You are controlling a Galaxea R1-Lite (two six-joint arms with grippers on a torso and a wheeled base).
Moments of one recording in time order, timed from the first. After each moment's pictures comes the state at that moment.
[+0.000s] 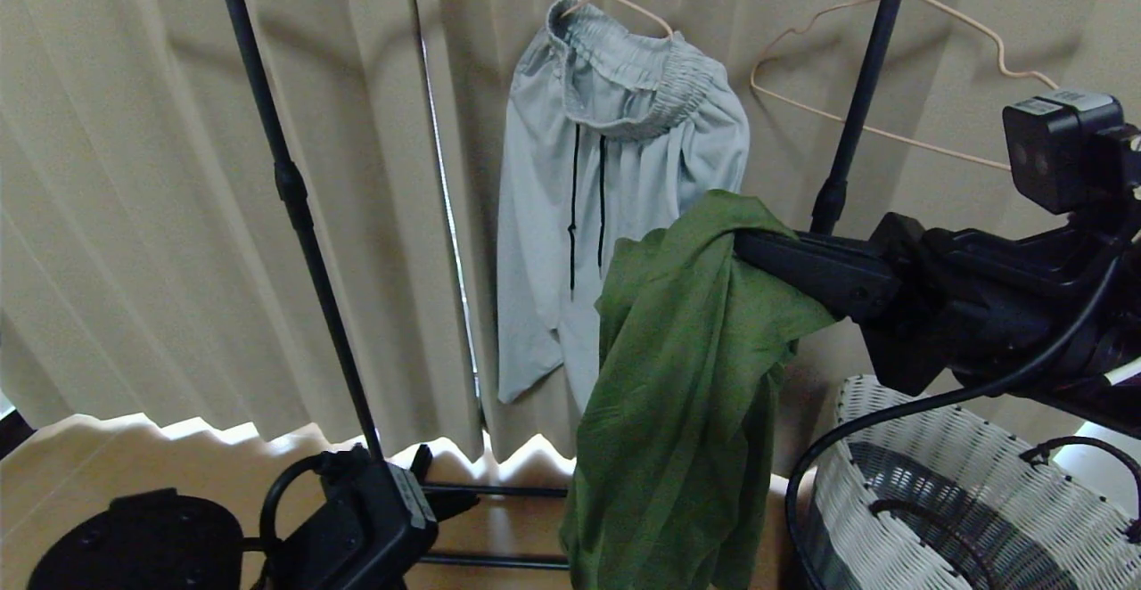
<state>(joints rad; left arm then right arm) -0.90 1.46 -0.22 -0.84 0.00 0.09 0.50 1.53 -0.64 -1.11 0.66 0.25</state>
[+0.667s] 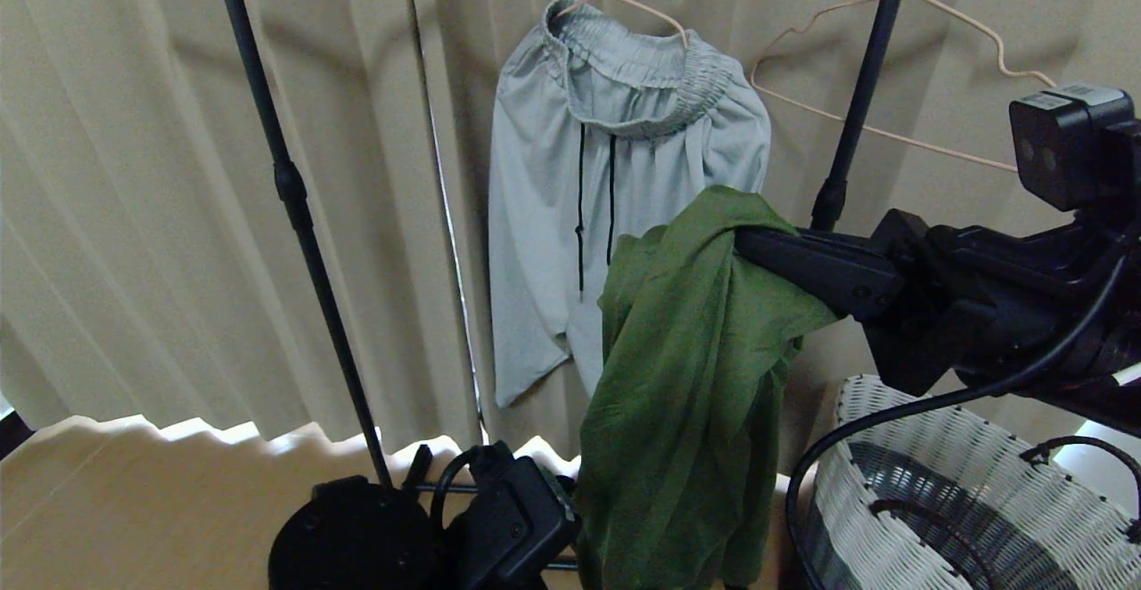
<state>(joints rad) -0.97 1.76 -0.33 -1.08 0.03 0.11 0.51 1.52 -0.64 -1.11 0.65 0.25</state>
